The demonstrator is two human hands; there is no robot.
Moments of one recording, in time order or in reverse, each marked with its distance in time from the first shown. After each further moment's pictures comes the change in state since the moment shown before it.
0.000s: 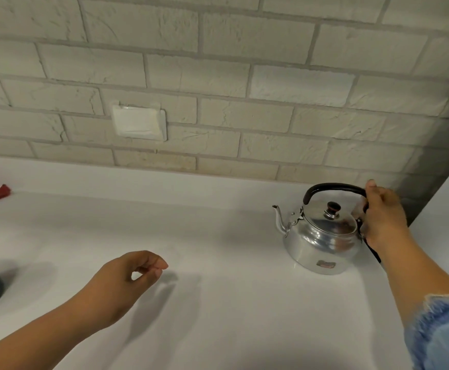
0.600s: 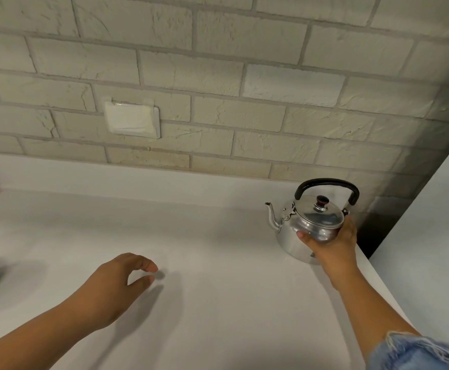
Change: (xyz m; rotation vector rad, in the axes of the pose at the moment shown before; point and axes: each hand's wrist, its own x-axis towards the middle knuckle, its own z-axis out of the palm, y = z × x) left_hand 0.004 -0.018 0.009 0.134 -0.040 0.044; right_hand -0.067 0.060 0.027 -0.261 -0.109 -0.160
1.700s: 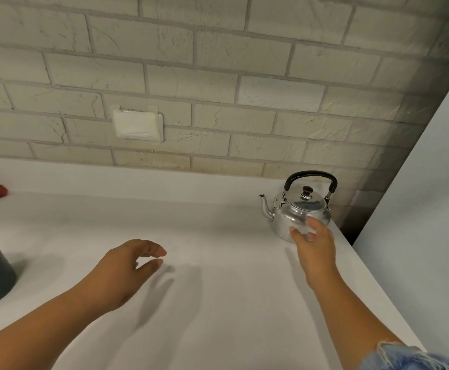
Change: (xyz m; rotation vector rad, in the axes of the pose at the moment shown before) left_hand -0.027 0.020 -0.023 -0.061 0.061 0.098; right_hand -0.077 -0.054 -0.001 0.157 0.039 0.105
